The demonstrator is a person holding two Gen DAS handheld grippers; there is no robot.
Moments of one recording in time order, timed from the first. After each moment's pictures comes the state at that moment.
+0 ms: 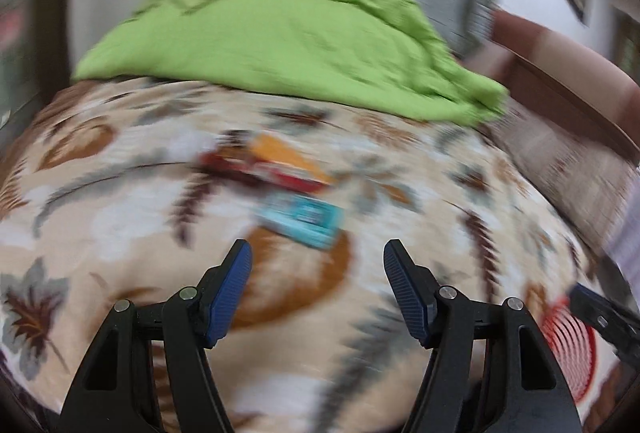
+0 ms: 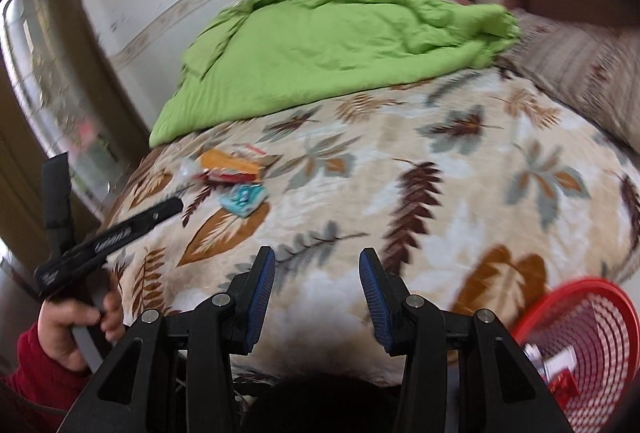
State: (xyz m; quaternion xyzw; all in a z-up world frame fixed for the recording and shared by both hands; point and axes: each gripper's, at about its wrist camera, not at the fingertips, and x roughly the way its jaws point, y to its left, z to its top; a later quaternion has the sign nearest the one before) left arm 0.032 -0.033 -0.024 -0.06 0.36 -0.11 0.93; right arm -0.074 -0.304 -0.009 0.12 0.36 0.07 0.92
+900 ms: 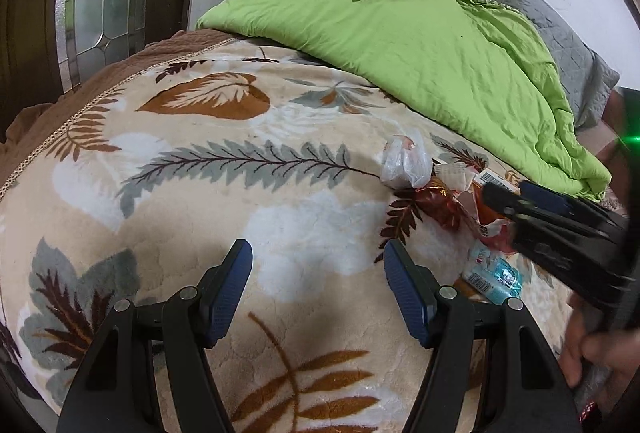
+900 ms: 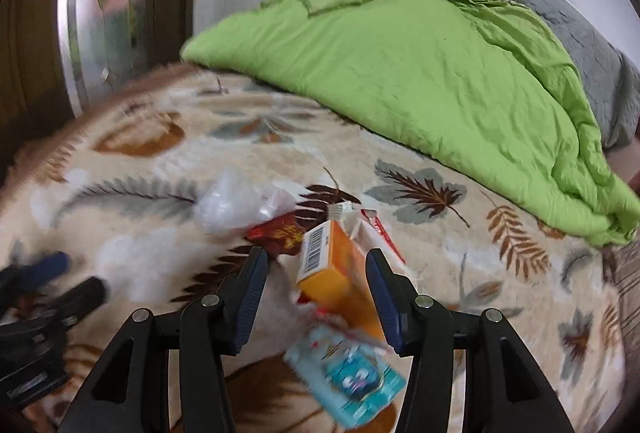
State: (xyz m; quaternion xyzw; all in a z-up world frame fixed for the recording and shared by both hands) left arm 0.076 0.107 -0.066 -0.14 0.36 0.05 0.92; right arm 0.172 -0.065 -0.055 -0.16 0.36 0.13 0.91
